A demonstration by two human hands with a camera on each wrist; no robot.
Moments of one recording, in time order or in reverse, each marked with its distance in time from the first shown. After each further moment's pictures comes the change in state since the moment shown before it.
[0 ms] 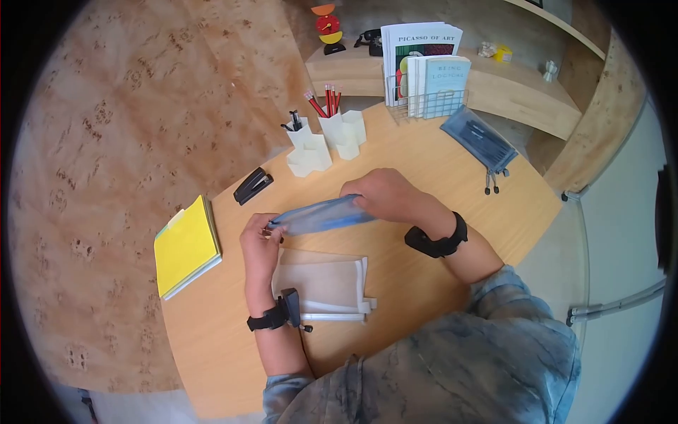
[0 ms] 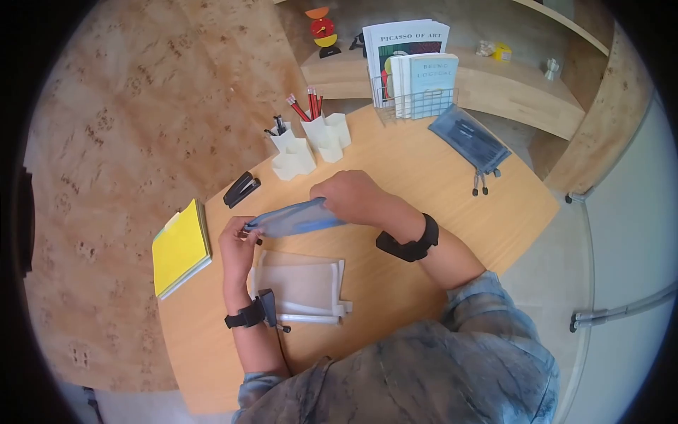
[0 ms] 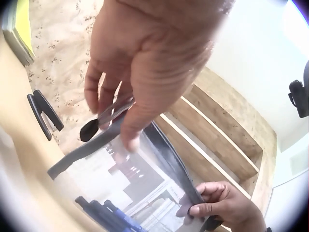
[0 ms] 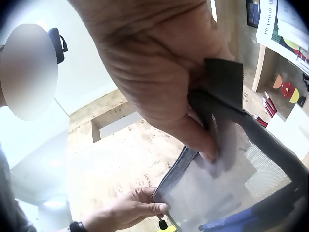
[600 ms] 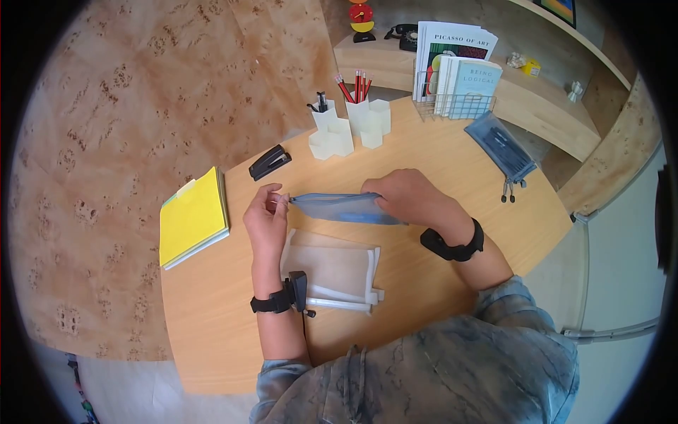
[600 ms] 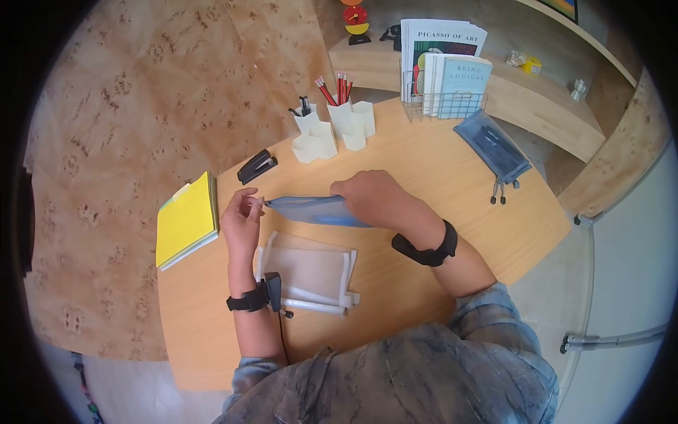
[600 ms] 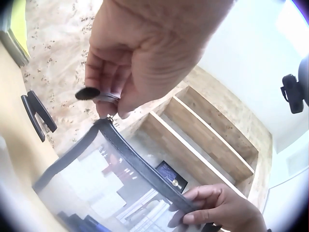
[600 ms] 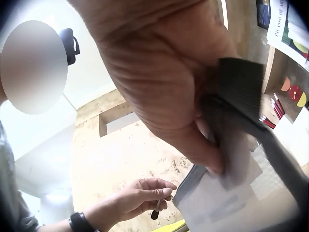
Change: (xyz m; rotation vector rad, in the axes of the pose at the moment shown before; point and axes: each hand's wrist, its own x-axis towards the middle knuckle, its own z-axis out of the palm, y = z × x) left_hand 0.001 0.006 -0.004 0.031 0.204 -0.068; right_hand -0.003 -0.014 0.001 -0.080 -0.140 0.052
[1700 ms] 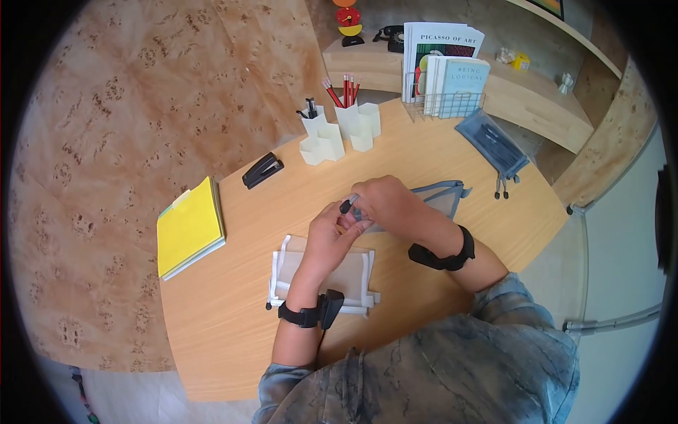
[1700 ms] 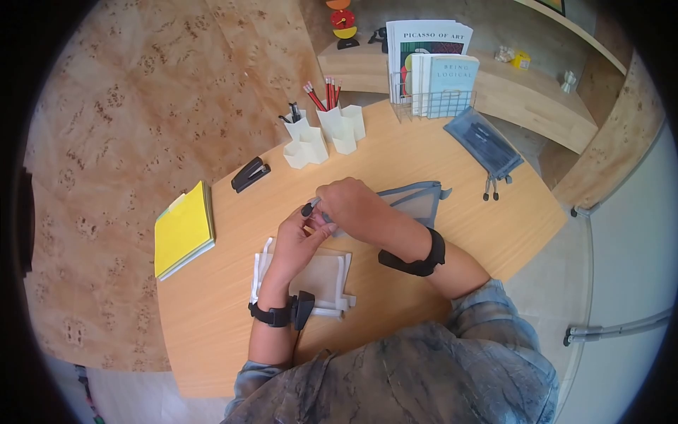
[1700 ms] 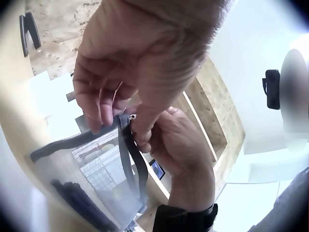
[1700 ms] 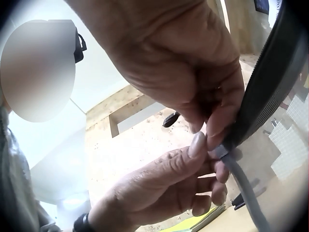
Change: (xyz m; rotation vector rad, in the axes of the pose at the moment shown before) left_hand -0.041 0.048 0.061 -0.204 -0.470 0.120; right_hand -0.004 -0.014 0.006 0.145 0.268 -0.159
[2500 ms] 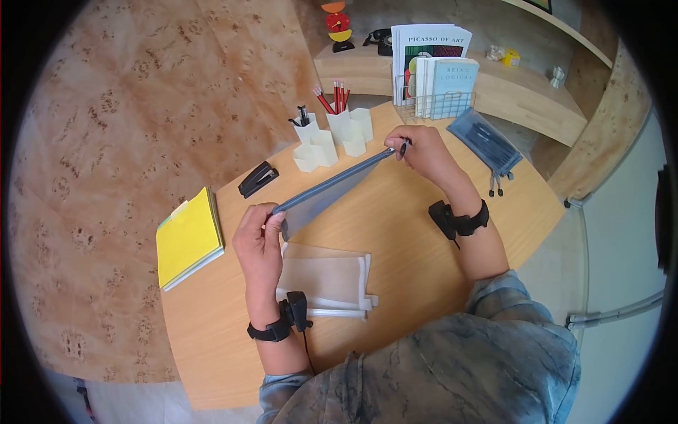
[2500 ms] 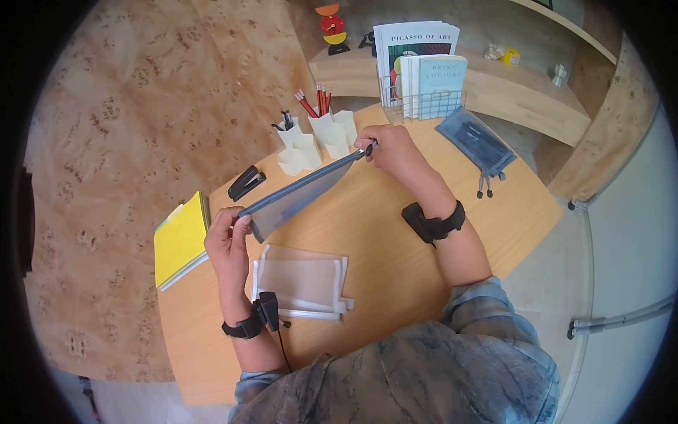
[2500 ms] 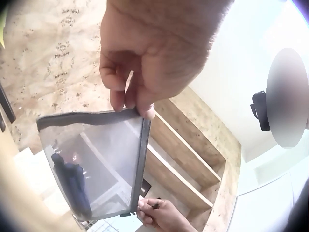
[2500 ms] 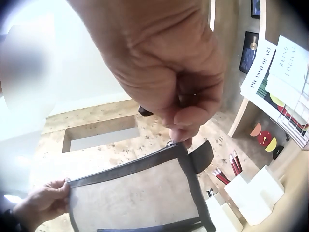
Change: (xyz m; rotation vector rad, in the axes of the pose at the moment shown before) left_hand -0.013 0.030 -0.074 0.224 0.439 0.150; right_hand 0.004 0.058 -0.054 0.239 0.292 0.412
